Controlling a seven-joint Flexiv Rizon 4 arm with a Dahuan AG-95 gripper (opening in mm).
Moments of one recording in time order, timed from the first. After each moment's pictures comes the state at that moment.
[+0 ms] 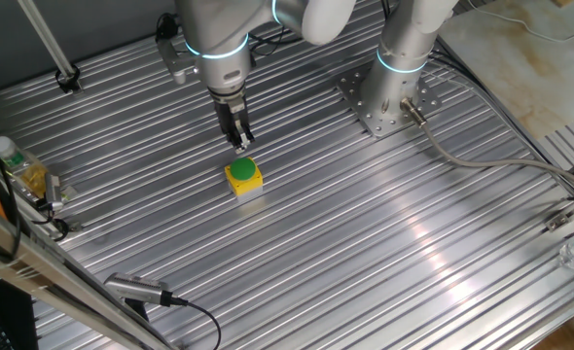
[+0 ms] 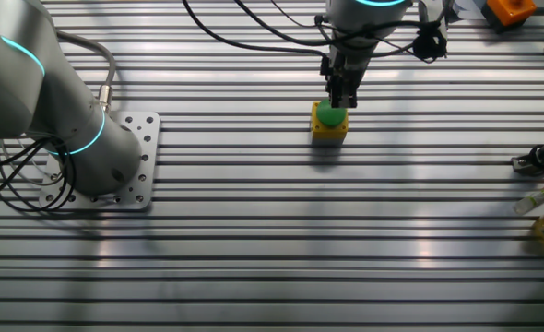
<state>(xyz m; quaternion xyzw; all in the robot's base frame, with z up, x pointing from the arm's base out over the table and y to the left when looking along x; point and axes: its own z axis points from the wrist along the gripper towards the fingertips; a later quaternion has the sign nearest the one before) 0.474 0.056 0.149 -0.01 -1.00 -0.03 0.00</state>
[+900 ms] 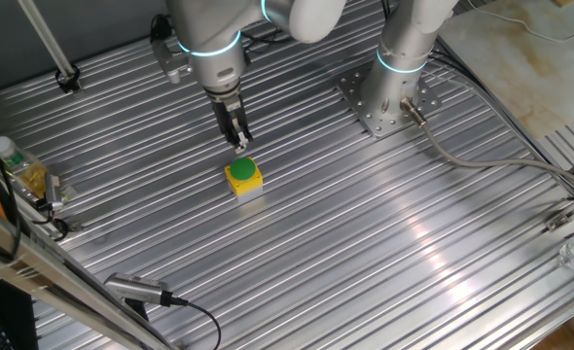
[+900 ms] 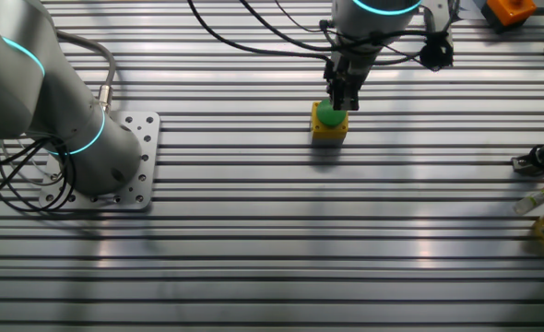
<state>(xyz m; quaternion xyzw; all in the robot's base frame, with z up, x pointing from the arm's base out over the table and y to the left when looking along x) 0.474 0.056 0.149 0.00 -1.00 -0.06 0.03</state>
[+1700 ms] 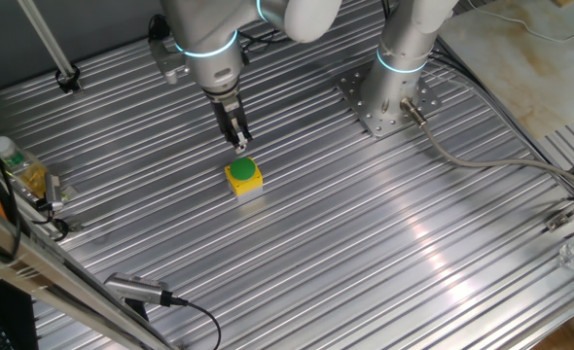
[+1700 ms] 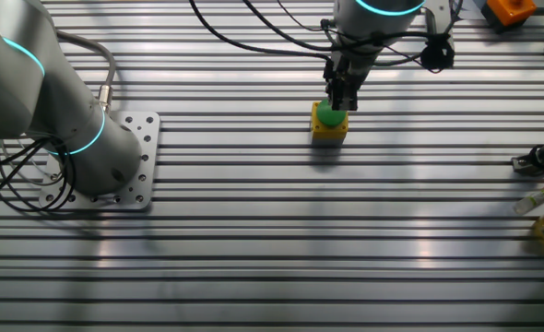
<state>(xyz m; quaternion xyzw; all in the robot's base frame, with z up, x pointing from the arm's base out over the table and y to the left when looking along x) 0.475 0.057 0.149 -0.01 -1.00 -0.05 0.03</state>
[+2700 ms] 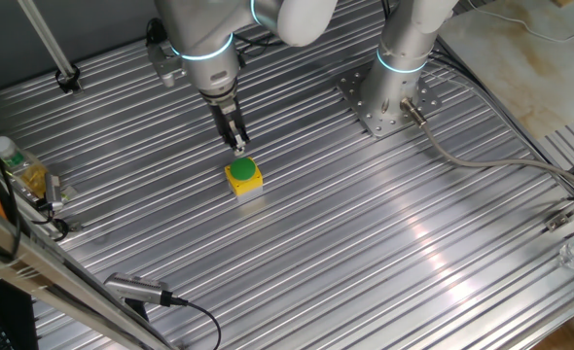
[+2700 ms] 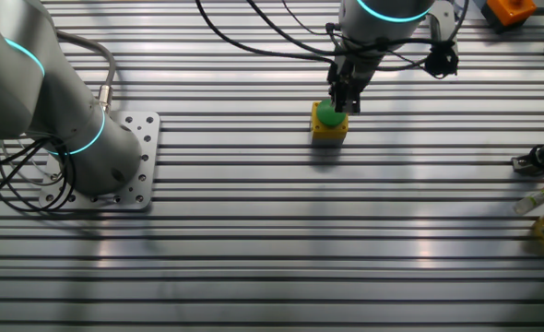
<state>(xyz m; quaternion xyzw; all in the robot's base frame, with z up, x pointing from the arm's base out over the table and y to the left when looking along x) 0.477 0.055 0.140 -0.01 -1.00 -0.06 0.03</state>
